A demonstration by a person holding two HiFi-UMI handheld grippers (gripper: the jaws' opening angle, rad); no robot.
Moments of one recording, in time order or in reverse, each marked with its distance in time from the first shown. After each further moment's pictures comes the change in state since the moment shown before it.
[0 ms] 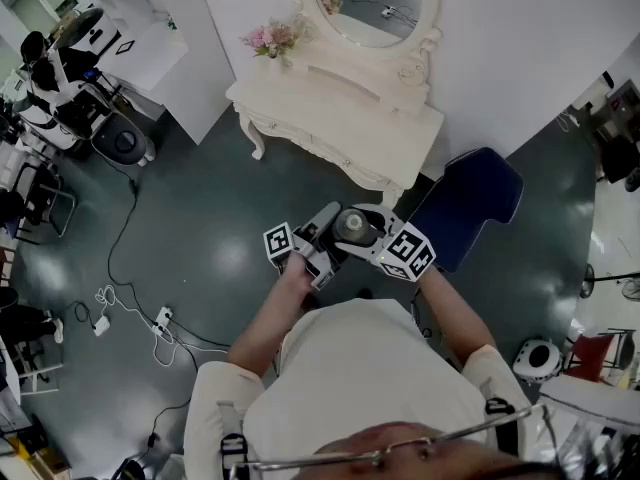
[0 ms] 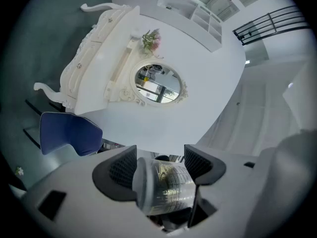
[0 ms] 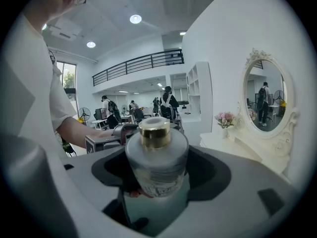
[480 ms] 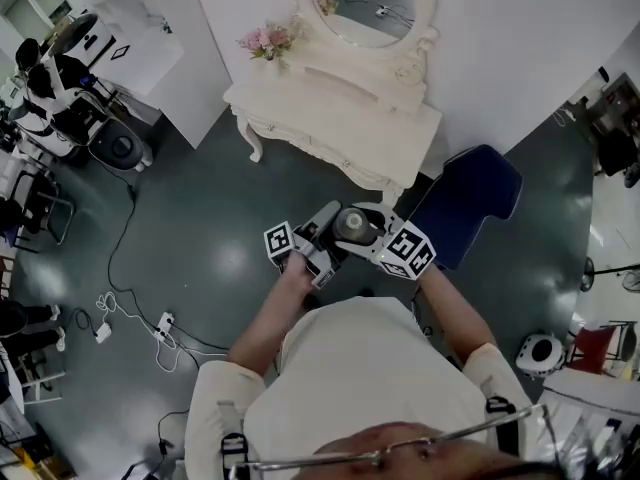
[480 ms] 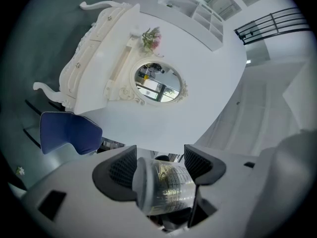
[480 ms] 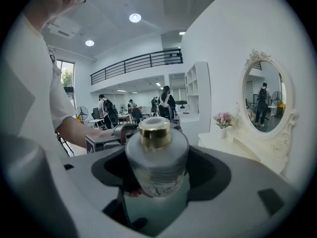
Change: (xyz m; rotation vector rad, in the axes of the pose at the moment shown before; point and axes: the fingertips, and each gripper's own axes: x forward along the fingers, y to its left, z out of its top) left arm 0.001 -0.006 0.004 -0.010 0.015 -0.001; right arm 0.006 0.000 0.003 -0.001 0.011 -0.021
